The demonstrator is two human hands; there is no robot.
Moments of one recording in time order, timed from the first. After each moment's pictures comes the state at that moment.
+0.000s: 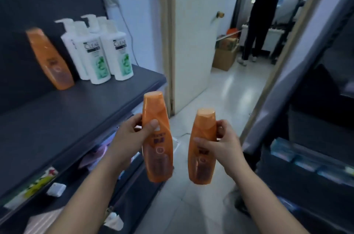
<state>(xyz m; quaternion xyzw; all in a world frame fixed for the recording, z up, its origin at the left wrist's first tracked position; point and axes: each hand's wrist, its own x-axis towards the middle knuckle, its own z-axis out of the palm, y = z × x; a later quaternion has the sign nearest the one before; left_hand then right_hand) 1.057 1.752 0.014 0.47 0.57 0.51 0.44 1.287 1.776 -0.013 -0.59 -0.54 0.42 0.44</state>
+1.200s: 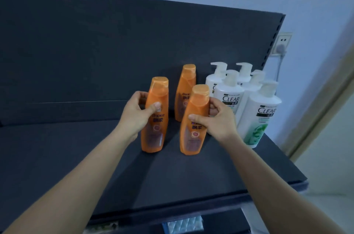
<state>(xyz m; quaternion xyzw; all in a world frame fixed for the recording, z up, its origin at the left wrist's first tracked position) 0.785 1.830 0.068 0.22 0.73 0.64 0.07 0.915 2.008 0.062 -0.21 -0.78 0.51 0.31</state>
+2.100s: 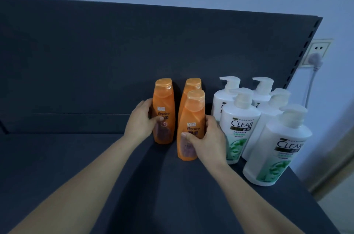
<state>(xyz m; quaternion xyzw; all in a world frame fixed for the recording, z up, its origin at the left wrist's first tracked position) 0.716 1.893 0.042 0.28 0.85 0.43 -0.09 0.858 2.037 0.028 -0.25 -0.85 0.38 0.28</state>
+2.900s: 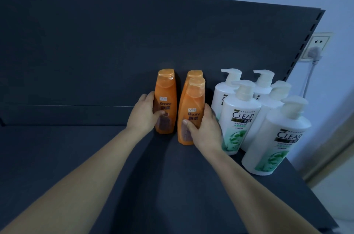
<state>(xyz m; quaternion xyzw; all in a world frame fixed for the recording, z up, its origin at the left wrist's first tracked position) 0.718 1.894 0.039 0.30 0.88 0.36 -0.10 0.843 2.036 0.024 -0.27 -0.88 0.30 0.24</state>
